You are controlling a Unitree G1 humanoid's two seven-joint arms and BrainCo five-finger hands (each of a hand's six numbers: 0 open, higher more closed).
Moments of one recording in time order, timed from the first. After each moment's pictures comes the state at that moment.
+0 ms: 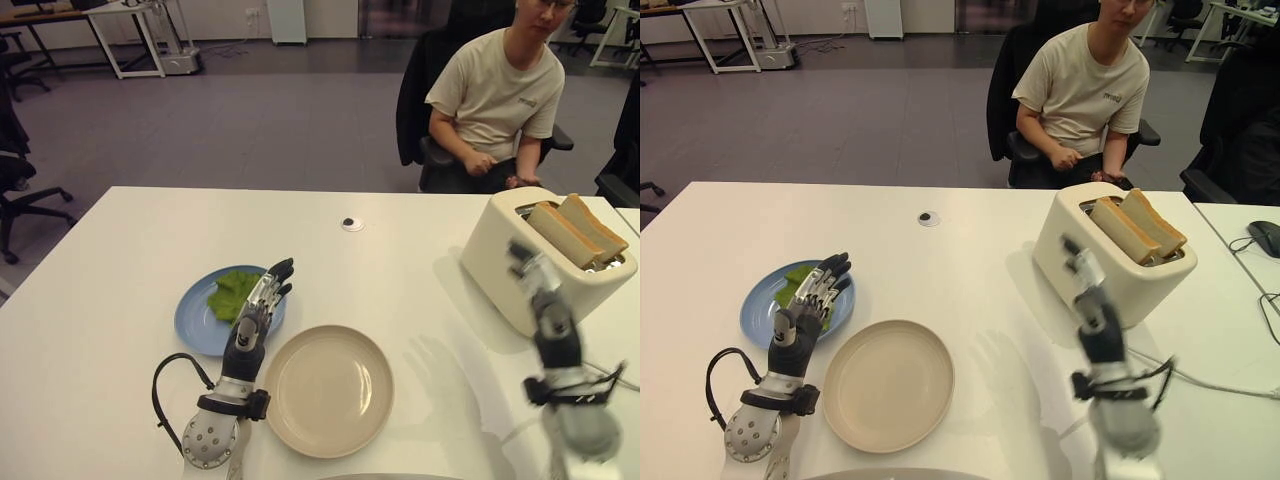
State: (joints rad) left arm 0.42 0.12 -0.07 -0.46 -0.09 -0.28 -0.17; right arm 0.26 -0.34 -0.24 -0.57 0.03 -0.15 0.11
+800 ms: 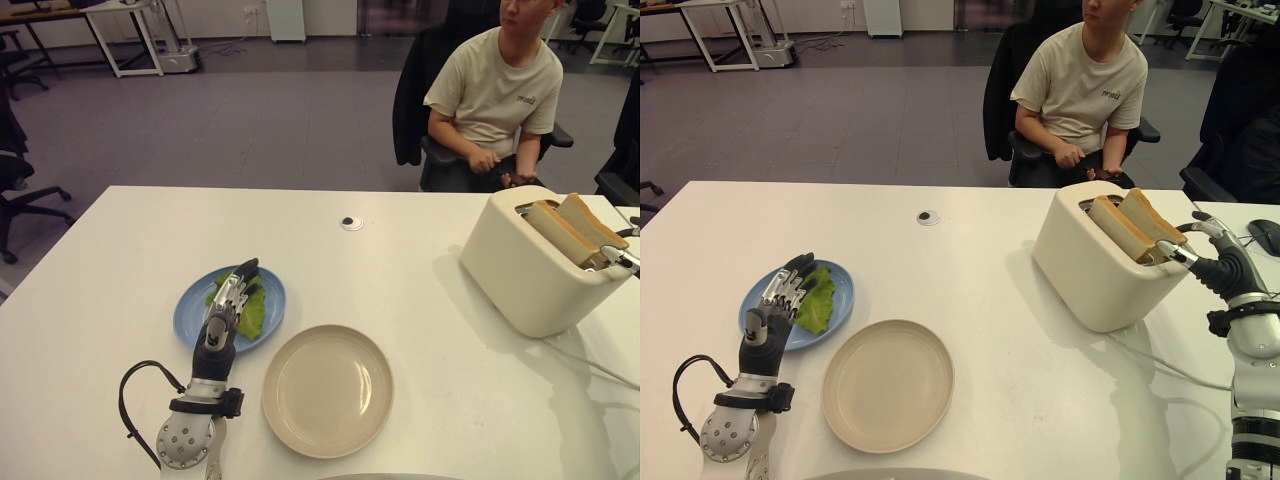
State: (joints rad) left arm 0.41 0.14 0.08 -0.39 -0.12 -0.33 -0.19; right arm -0.07 -0.81 -0.37 0.31 -0.16 -0.20 0.17
